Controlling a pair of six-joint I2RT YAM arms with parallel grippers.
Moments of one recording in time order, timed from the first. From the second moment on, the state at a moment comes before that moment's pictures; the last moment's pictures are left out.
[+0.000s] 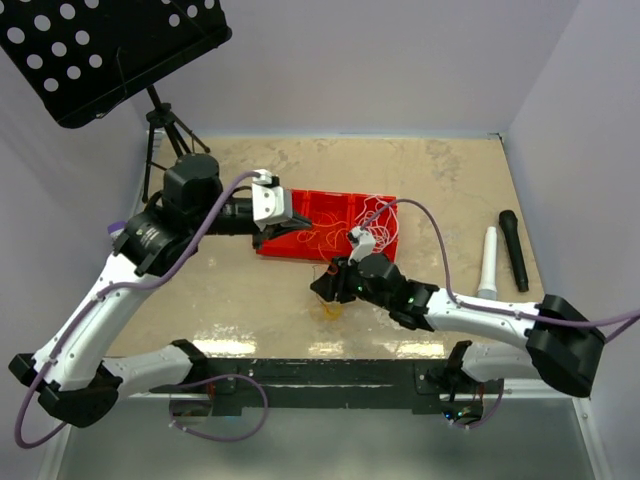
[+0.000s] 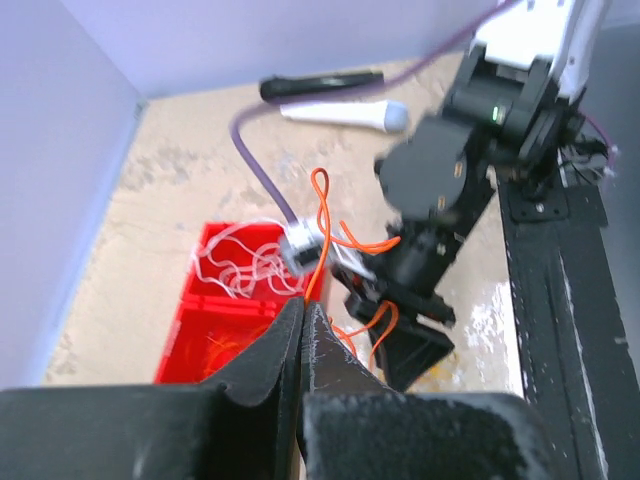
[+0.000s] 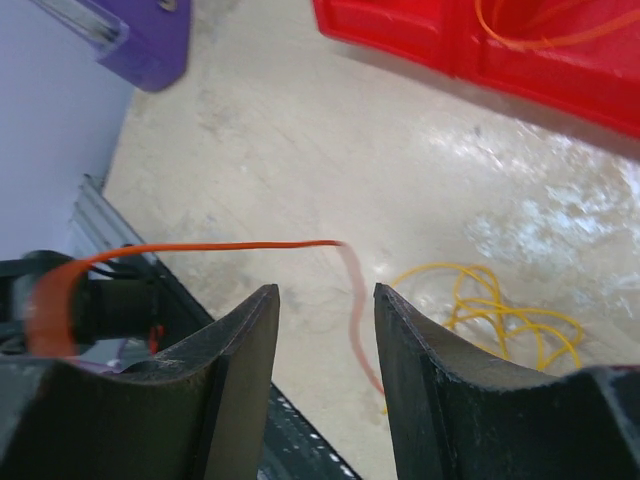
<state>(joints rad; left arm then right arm) -0.64 1.11 1.43 -0.66 0.73 0.47 0.99 1.20 0.58 0.22 0.08 0.80</state>
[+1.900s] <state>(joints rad) -0.64 1.22 1.07 0.31 0.25 0.34 1.06 0.67 0.64 -0.23 0.57 0.99</state>
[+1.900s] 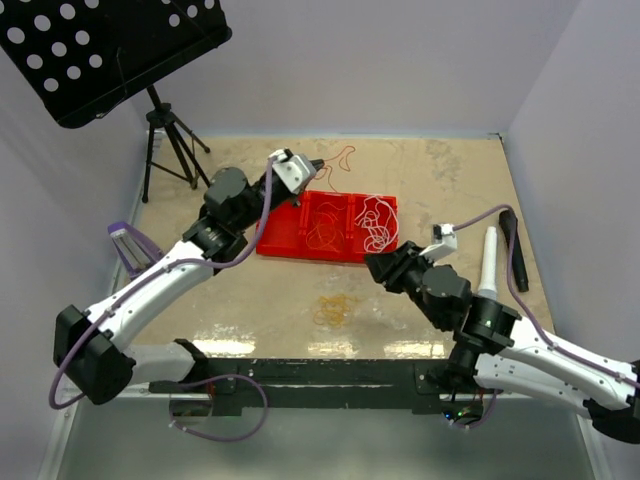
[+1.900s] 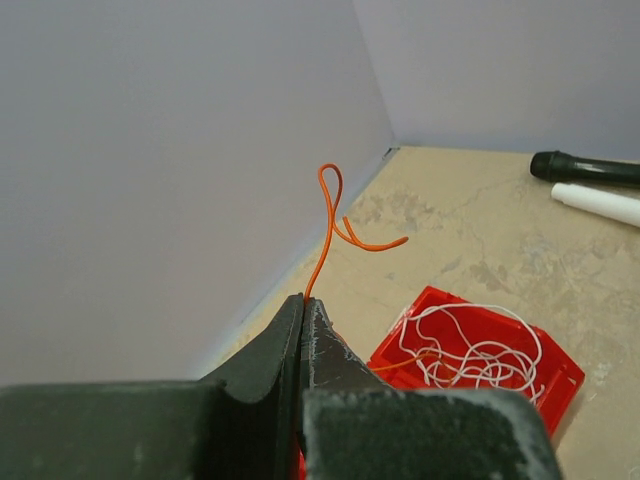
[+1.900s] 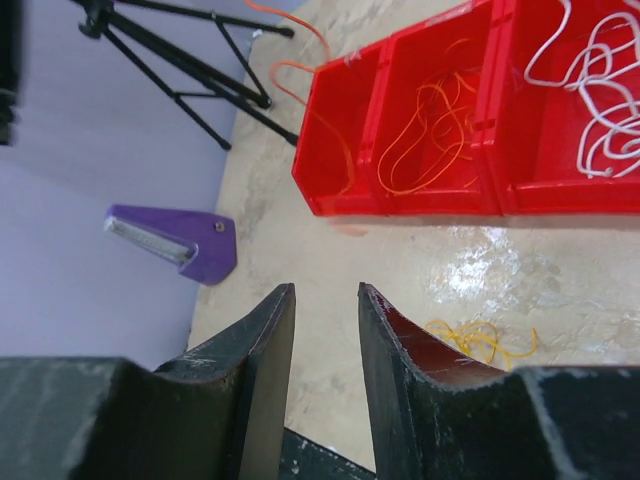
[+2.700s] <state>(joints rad) -0.64 1.58 0.94 0.40 0.29 0.54 1.06 0.56 0.64 -0.36 0.73 1.03</state>
